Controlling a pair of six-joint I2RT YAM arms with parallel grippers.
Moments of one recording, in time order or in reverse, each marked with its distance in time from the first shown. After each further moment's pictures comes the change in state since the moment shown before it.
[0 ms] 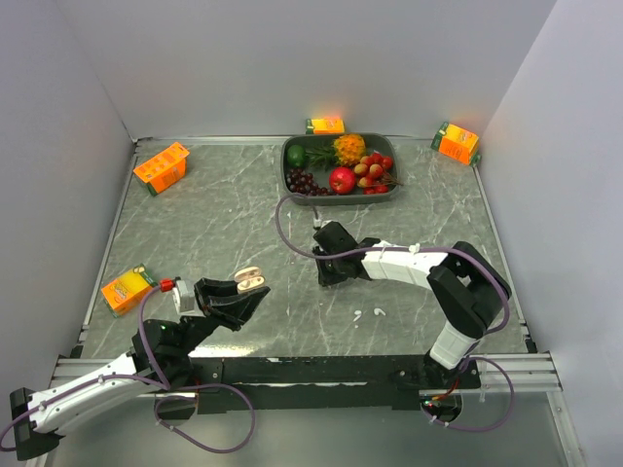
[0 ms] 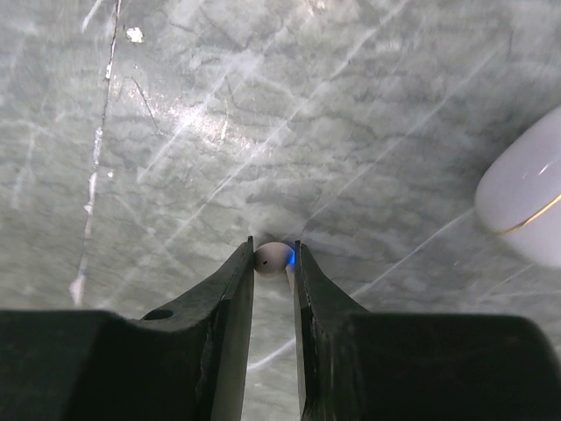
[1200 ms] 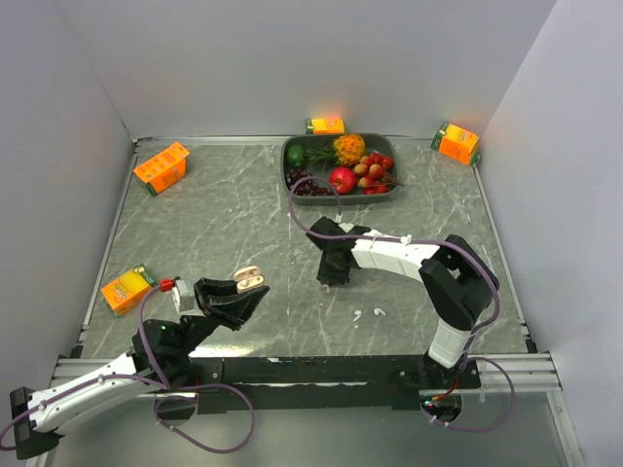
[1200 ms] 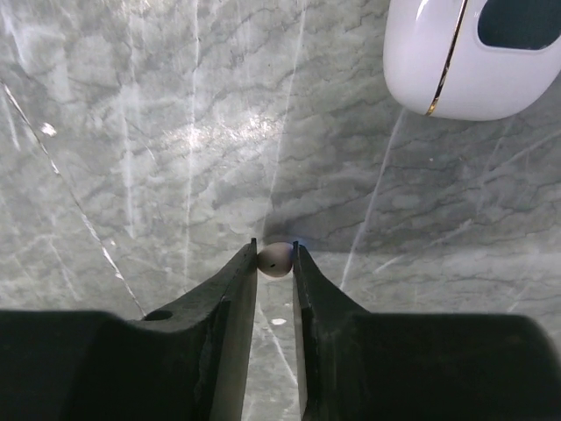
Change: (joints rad) left arm -0.006 -0.001 0.000 -0.002 -0.021 0.000; right arm 0.007 0.075 0.161 -0.306 0.118 0.561
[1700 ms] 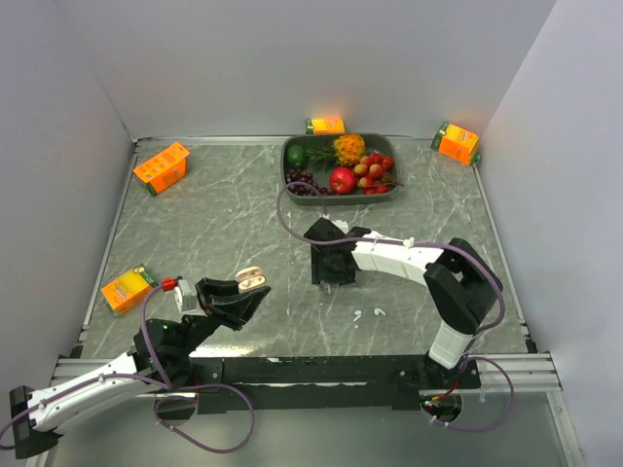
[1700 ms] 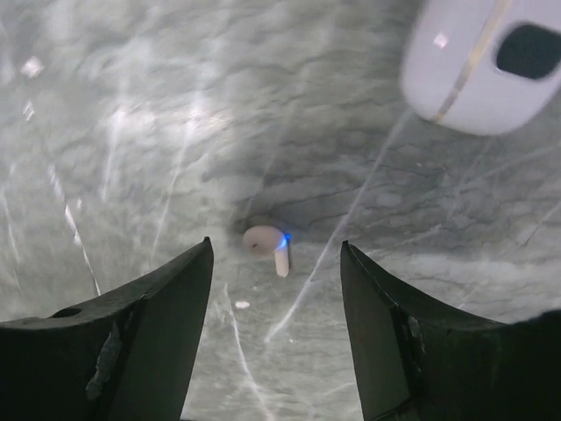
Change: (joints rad) left arm -0.004 0.017 0.000 0.002 -0.002 0.000; right arm 0.019 -0.021 0.006 -0.024 0.014 -0.210
